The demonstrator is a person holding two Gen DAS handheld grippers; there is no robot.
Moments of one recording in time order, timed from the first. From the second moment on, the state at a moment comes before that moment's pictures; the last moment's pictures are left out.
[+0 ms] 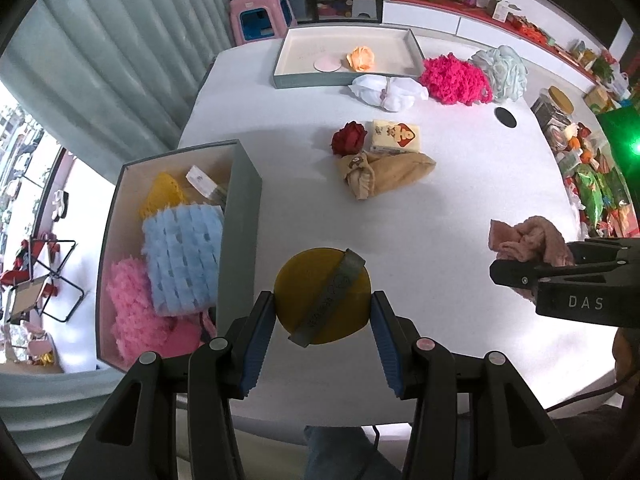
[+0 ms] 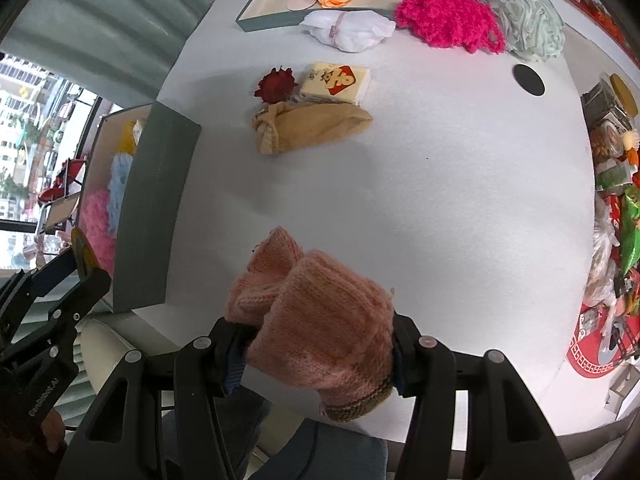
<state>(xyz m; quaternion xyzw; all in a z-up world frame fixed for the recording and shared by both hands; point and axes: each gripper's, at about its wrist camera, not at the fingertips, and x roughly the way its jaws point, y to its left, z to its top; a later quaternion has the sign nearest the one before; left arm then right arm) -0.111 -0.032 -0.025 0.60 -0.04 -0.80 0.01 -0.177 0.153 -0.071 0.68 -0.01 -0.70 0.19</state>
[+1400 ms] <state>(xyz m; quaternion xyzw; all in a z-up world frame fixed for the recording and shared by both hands) -0.064 -0.266 -0.049 0.56 0.13 -0.80 0.14 -0.158 -0.066 -0.033 0.65 0.12 -0.72 0.24</state>
